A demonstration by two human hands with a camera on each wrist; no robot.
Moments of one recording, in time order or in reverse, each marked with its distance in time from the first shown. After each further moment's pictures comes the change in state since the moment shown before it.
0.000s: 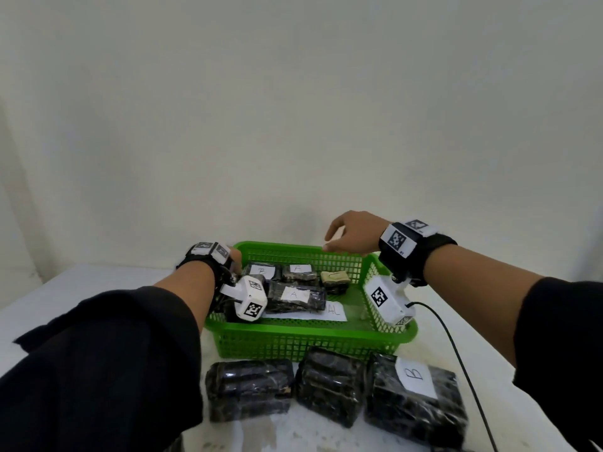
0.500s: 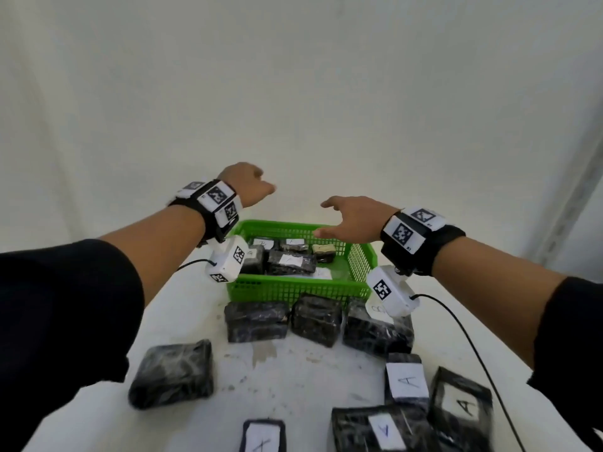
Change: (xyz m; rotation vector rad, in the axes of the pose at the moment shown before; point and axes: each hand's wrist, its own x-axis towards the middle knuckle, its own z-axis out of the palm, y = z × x) left_hand -0.190 0.034 -0.081 -0.424 0.555 0.221; right_hand -0.122 -0.029 -0.019 -0.231 0.011 -0.056
